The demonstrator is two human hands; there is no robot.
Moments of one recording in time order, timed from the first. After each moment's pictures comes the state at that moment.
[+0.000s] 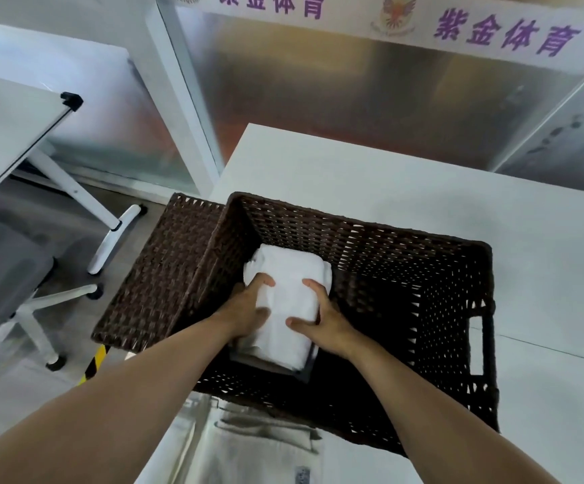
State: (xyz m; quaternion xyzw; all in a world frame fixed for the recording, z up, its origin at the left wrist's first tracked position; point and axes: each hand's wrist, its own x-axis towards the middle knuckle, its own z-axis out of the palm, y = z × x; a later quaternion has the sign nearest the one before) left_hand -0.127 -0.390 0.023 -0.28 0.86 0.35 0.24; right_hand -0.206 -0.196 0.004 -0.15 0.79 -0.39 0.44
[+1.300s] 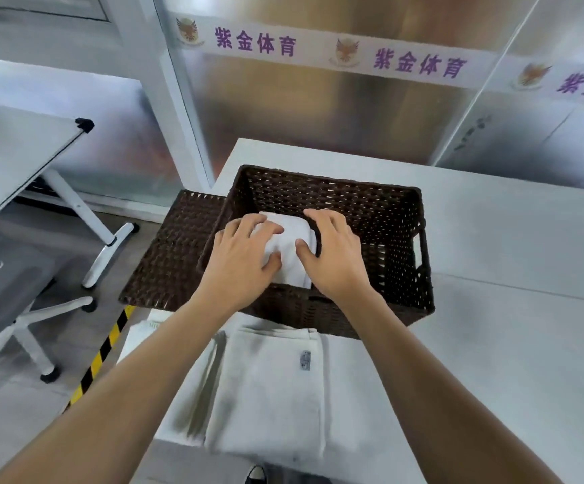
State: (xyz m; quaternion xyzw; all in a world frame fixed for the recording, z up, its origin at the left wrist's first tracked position) left_hand 0.002 -0.309 0.192 -0.10 0.97 0.17 -0.12; right_hand -0.099 -0.156 0.164 -0.28 0.90 -0.33 0.00
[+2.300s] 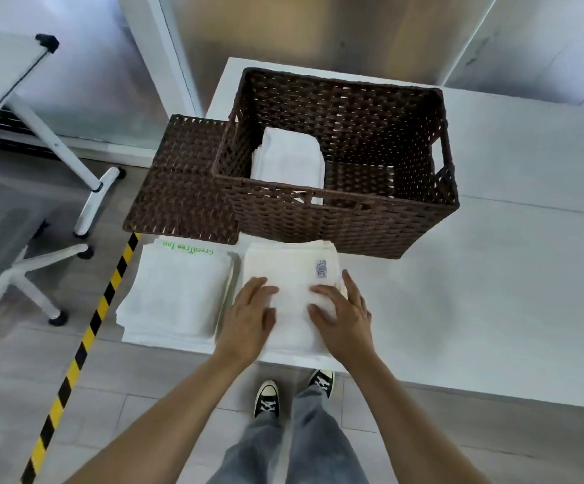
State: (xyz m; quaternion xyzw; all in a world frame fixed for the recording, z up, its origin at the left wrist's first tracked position) left_hand 0.192 -0.270 -0.008 -0.13 0.93 0.35 -0.02; right_hand 0.113 -0.076 0.010 -0.12 0.92 -0.33 0.16
